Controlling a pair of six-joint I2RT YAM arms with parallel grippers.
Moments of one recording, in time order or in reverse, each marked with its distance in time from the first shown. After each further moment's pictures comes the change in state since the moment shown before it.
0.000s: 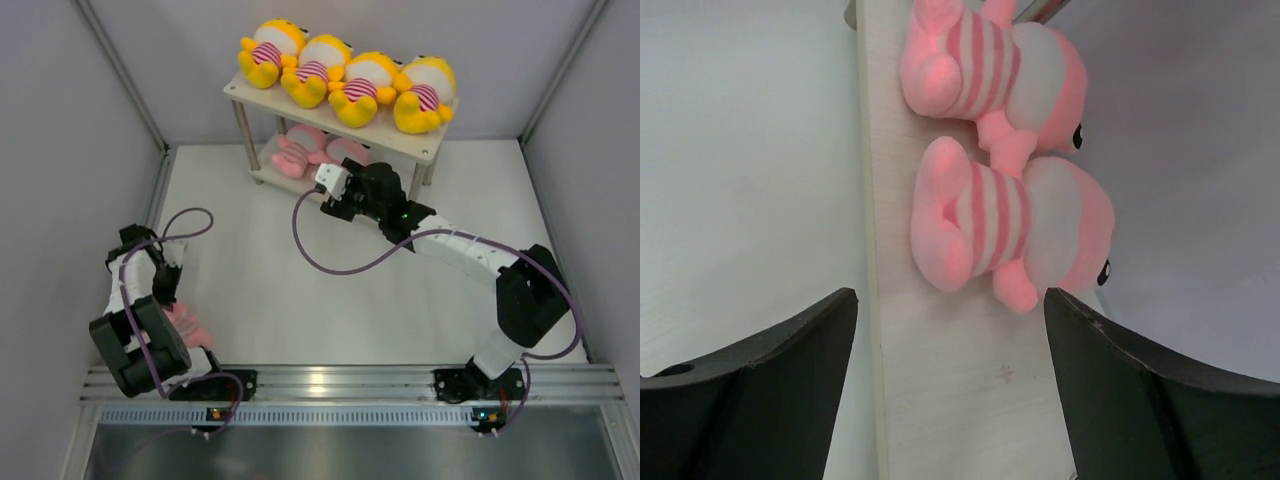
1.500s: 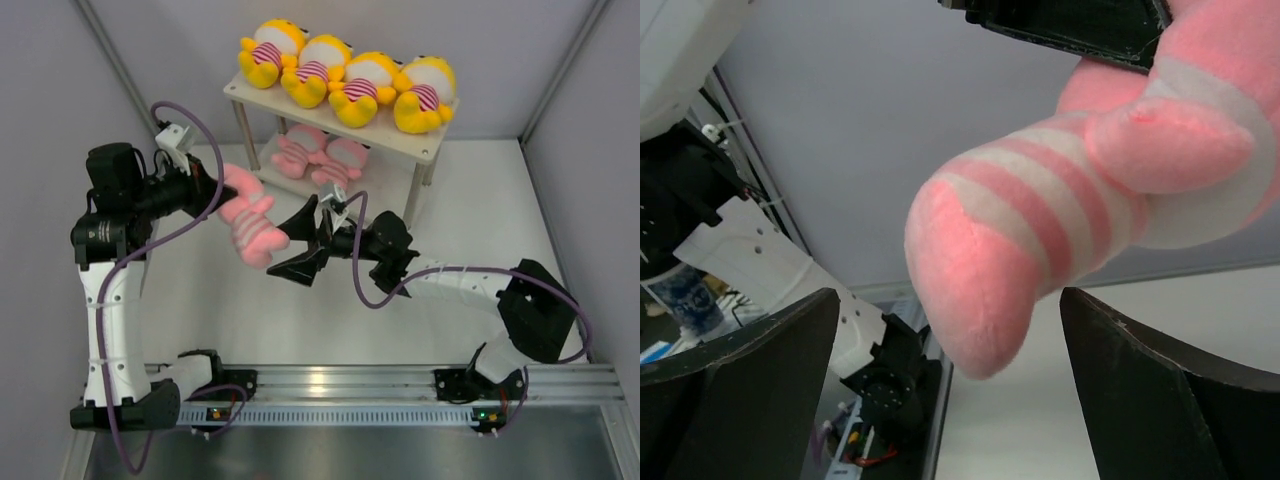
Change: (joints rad) left arm -0.425 -0.220 0.762 -0.031 0.812 -0.509; right arm 0.251 -0.120 -0.290 0.914 -0.615 1.154
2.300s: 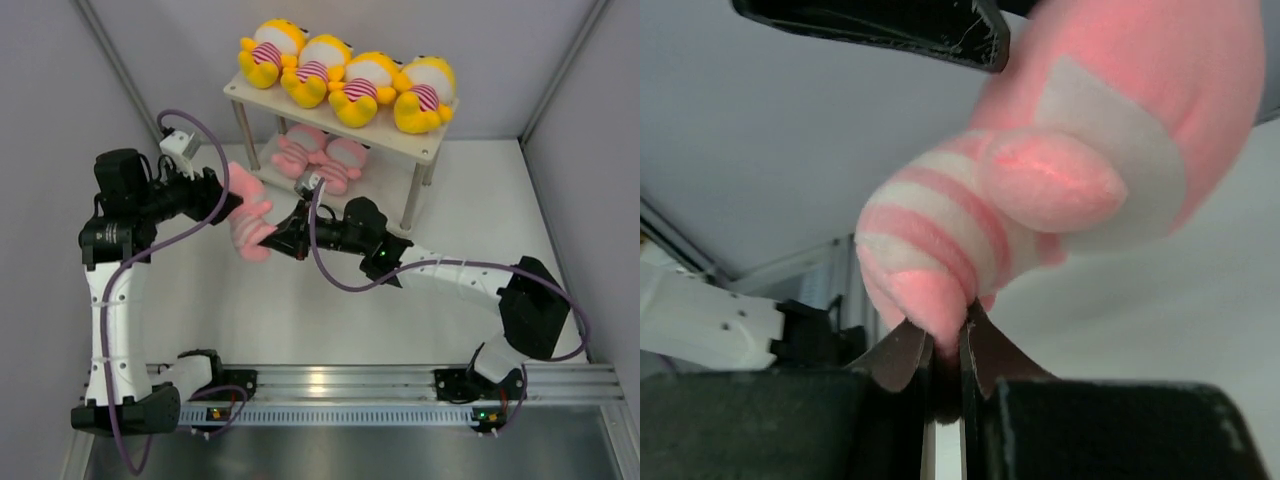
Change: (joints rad) left arm 0.002 -0.018 -0.085 0.060 -0.055 0.047; right arm 0.029 0.074 0.175 -0.343 0.209 -0.053
